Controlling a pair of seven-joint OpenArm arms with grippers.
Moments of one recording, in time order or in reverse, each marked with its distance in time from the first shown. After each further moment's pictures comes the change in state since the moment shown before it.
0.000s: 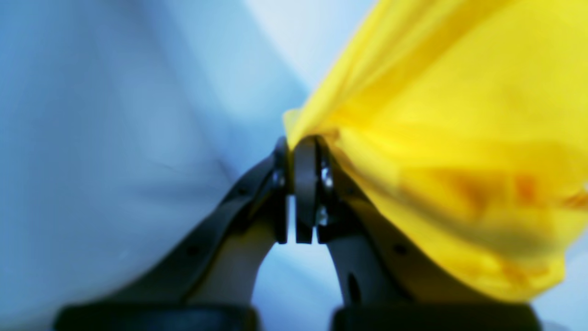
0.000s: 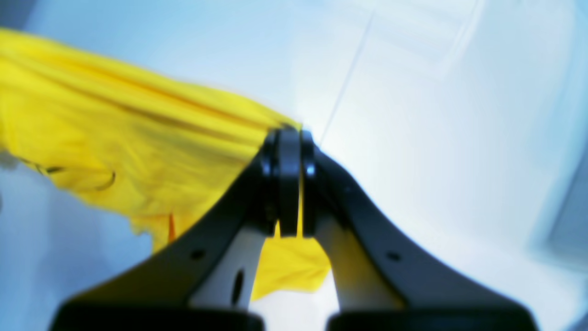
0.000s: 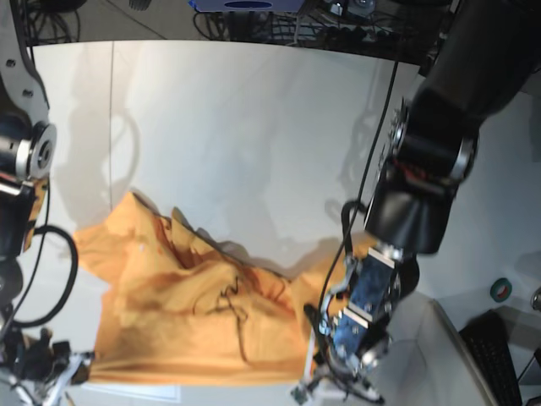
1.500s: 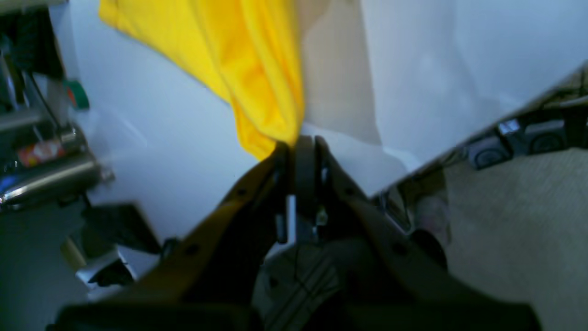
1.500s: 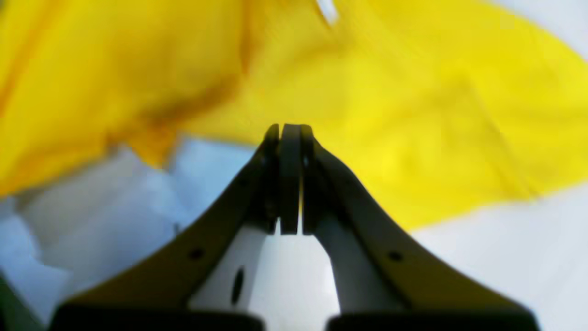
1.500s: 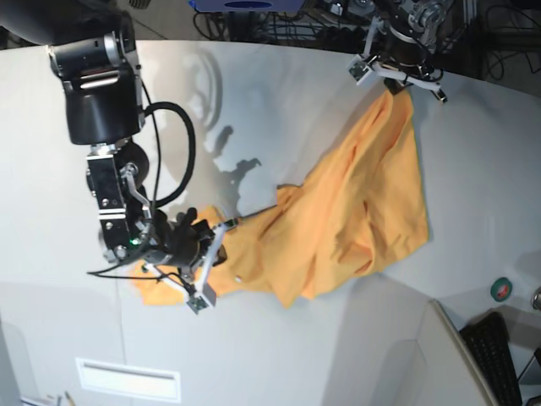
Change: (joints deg) left arm 83.5 -12.5 -13.8 55.3 14.7 4.2 -6.5; right arm -23.6 -17.9 -17.1 7.5 -1.6 -7.0 6.6
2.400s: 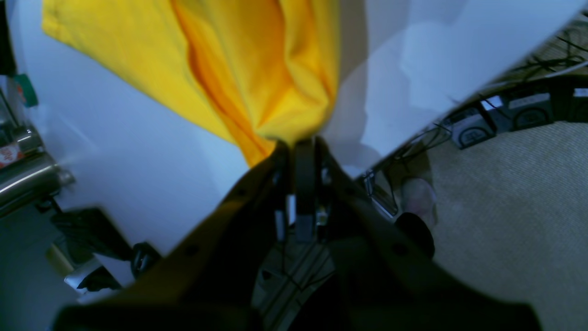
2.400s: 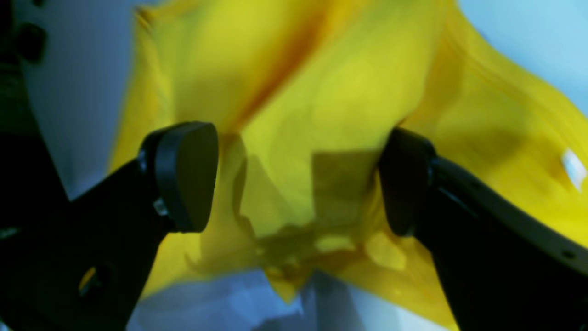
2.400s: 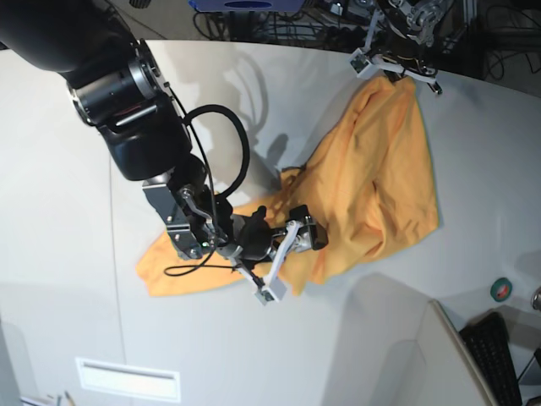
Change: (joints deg) left arm -2.1 0.0 -0.3 -7.1 -0.3 -0.2 -1.4; right arm 9.6 -4.4 -15.8 -27.9 17.7 -0.4 19.1
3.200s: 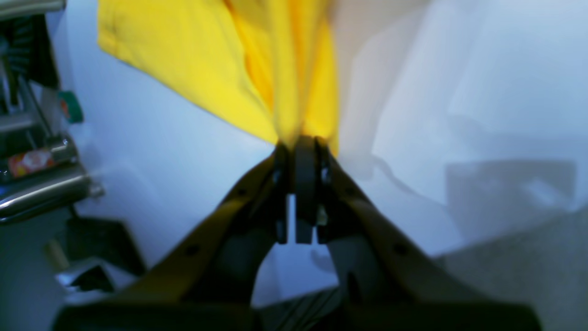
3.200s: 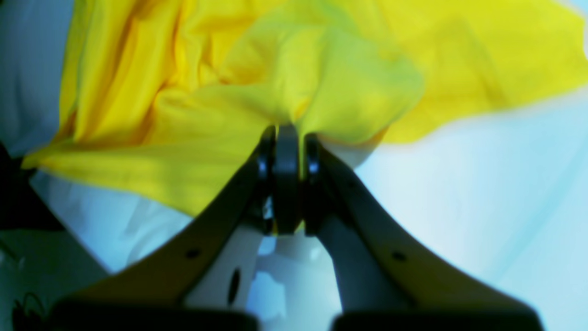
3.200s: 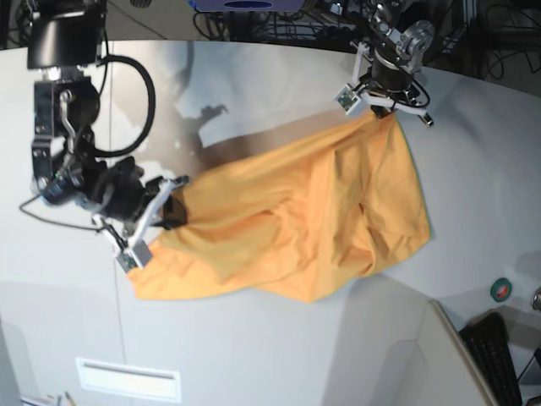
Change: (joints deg) left arm -7.8 4.6 0.1 0.1 0.0 -0.3 0.0; right arm -28.5 14.2 23.9 54.7 1.7 0.2 -29.5
